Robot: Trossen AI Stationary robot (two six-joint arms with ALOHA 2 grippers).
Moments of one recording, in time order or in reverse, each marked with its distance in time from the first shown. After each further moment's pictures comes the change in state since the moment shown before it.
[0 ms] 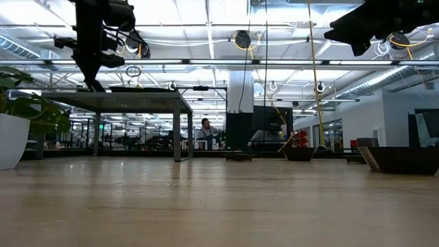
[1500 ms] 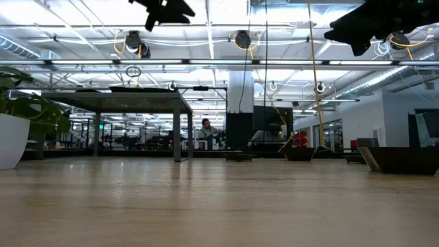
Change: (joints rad) left arm -0.449 0.000 0.004 0.987 0.521 0.259; right arm 0.000 0.000 0.000 0.000 0.000 0.000
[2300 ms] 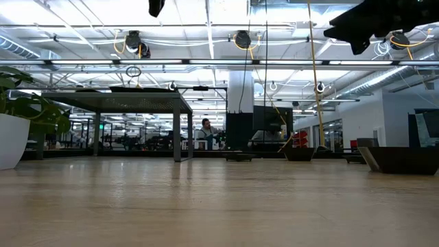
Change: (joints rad) left arm -0.283 0.000 0.000 0.009 -0.003 -0.244; right arm 0.000 0.000 0.000 0.018 0.000 0.000
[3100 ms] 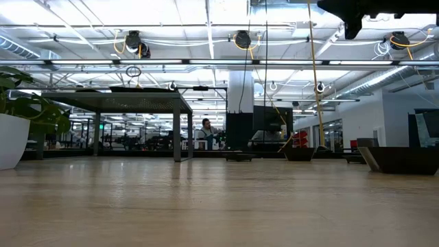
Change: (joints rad) left arm -0.081 0.000 0.001 0.182 -0.001 0.194; right arm 0.000 0.046 0.000 0.306 -0.003 0.086
